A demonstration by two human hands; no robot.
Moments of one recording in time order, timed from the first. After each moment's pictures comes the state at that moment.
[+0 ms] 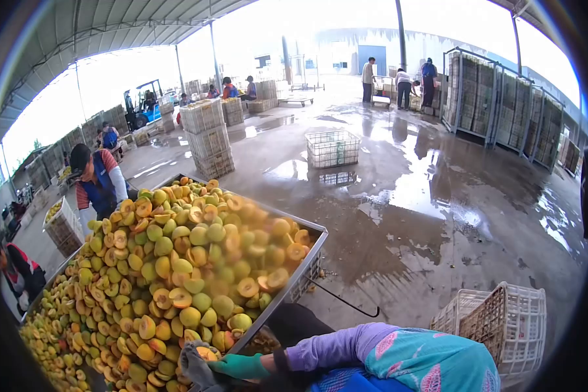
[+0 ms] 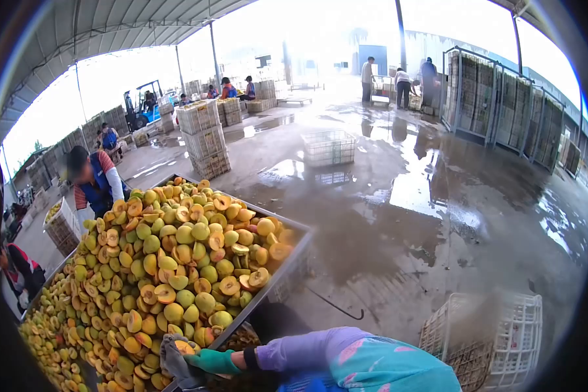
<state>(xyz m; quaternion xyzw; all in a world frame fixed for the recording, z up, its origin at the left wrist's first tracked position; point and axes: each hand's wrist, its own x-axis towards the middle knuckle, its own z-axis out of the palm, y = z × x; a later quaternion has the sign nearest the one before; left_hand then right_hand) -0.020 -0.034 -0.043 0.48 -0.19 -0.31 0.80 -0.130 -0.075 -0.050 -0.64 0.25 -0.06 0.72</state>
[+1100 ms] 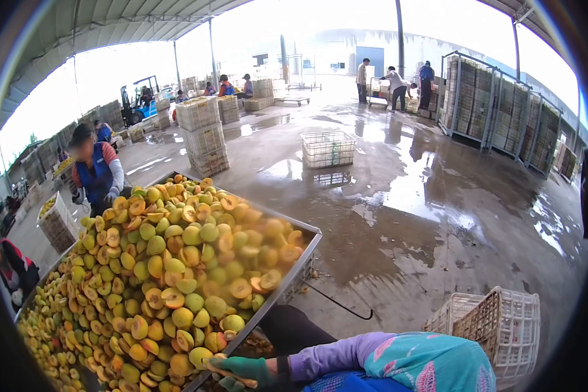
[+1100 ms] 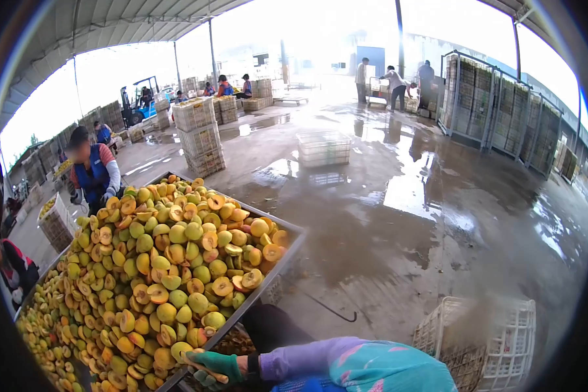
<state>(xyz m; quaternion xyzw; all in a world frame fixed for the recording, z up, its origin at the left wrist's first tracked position) -0.009 -0.017 0.022 0.62 -0.43 -0.23 0.61 -0.151 -0.071 -0.058 -0.19 0.18 0.03 0.97</state>
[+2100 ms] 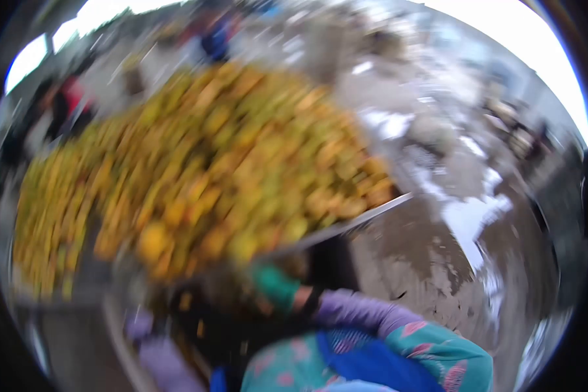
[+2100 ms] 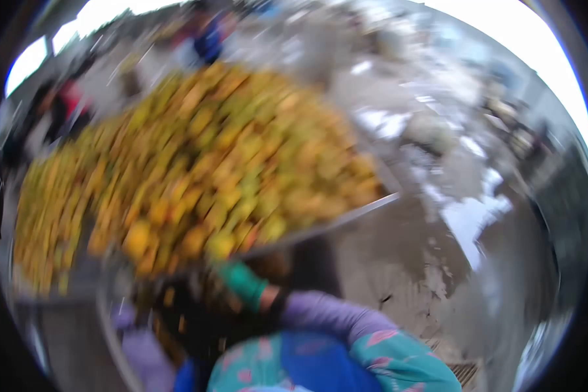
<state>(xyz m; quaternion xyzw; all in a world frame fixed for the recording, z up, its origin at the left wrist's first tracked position) 0.059 0.091 0.015 0.71 -0.28 -0.12 0.63 -0.139 -0.062 -0.044 -0.23 0.17 -0.03 0.96</state>
